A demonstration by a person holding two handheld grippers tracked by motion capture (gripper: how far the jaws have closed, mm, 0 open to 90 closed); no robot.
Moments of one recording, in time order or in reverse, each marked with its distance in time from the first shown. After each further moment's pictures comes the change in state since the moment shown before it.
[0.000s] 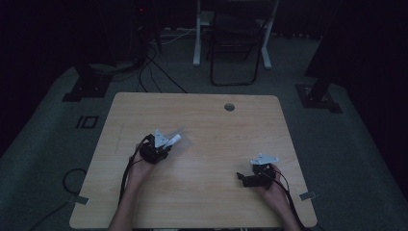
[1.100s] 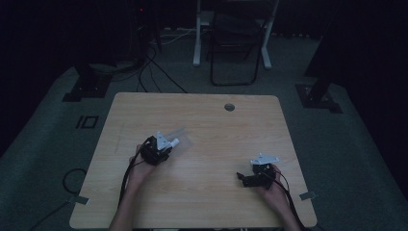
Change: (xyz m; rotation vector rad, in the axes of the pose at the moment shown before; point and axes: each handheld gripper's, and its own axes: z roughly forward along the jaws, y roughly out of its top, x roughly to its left) left arm -0.005 -0.004 0.004 0.024 0.032 0.040; right arm 0.000 0.000 0.000 0.000 0.000 0.000
